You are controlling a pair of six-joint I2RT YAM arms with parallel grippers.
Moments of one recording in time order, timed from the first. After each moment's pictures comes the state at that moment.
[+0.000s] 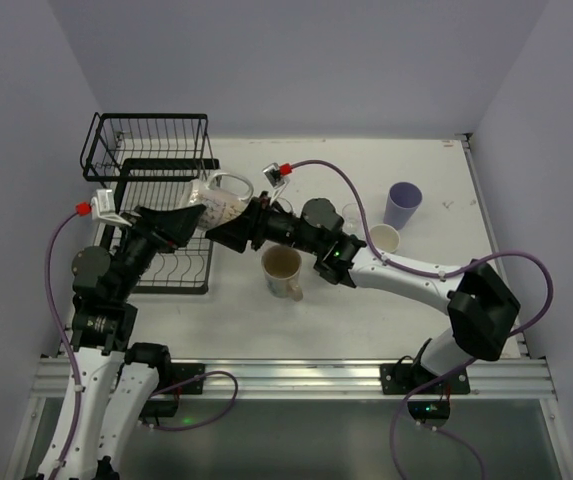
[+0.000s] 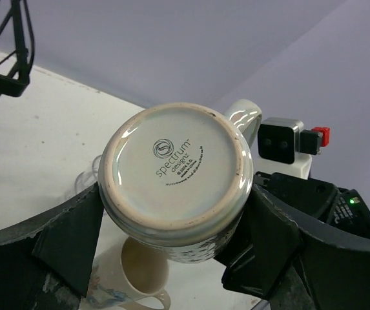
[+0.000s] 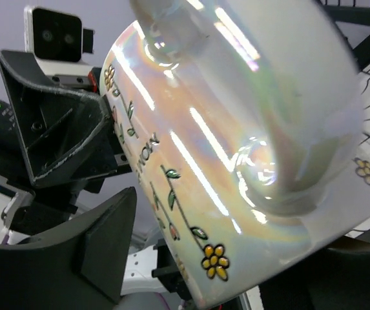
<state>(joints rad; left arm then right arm) -0.10 0.51 0.70 -0.09 0.32 -0.88 0.96 1.57 1.09 0.62 -0.33 0.86</state>
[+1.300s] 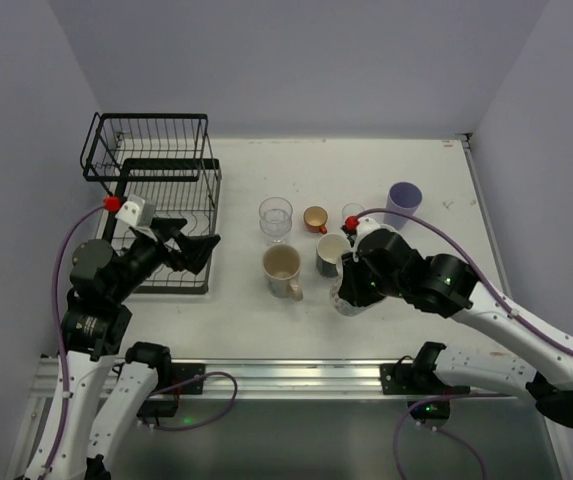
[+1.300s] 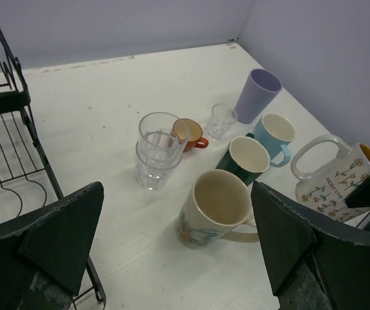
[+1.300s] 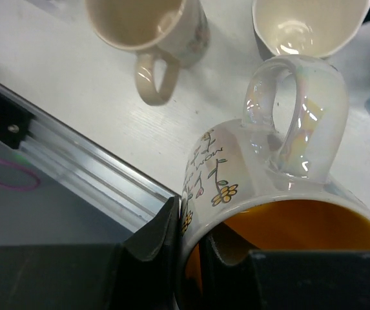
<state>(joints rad) -0.16 0.53 0.82 -0.34 0.48 -0.29 0.95 0.96 1.11 -0.96 0.09 0.52</state>
